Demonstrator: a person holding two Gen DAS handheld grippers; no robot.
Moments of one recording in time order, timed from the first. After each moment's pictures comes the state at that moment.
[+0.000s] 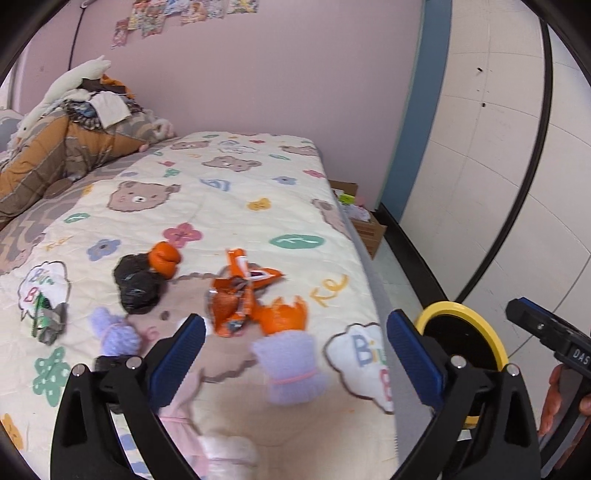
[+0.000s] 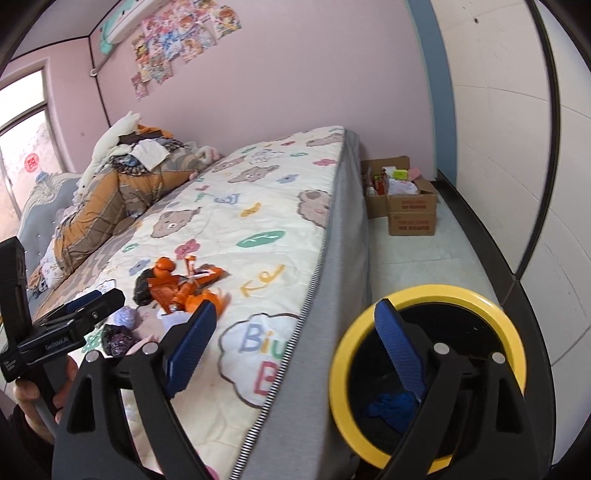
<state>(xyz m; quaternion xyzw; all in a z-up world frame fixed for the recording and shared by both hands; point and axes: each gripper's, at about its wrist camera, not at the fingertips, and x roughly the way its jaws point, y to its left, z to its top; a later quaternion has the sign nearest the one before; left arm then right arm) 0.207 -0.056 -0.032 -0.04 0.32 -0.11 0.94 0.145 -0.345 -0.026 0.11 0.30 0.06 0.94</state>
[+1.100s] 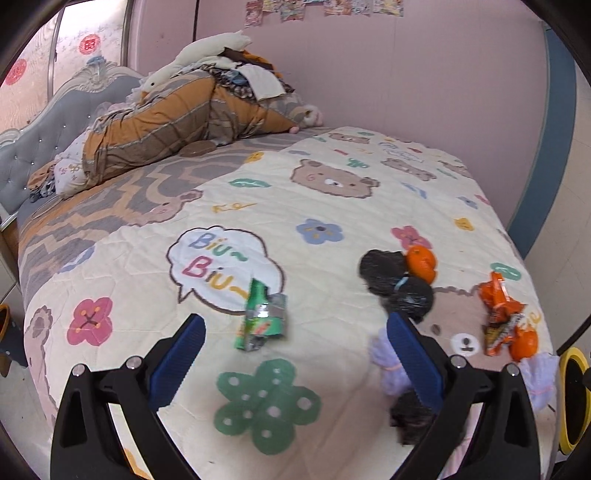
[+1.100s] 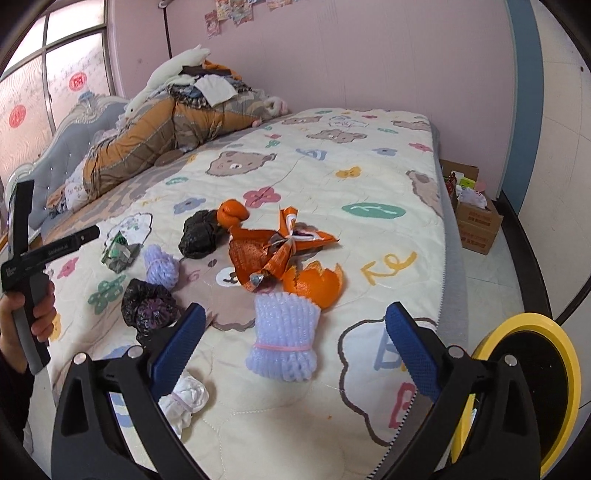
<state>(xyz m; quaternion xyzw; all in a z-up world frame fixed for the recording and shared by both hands) 0.233 0.200 -0.071 -0.08 0.34 0.13 0.93 0.210 -0.171 -0.075 0.00 0.35 0.15 0.92</state>
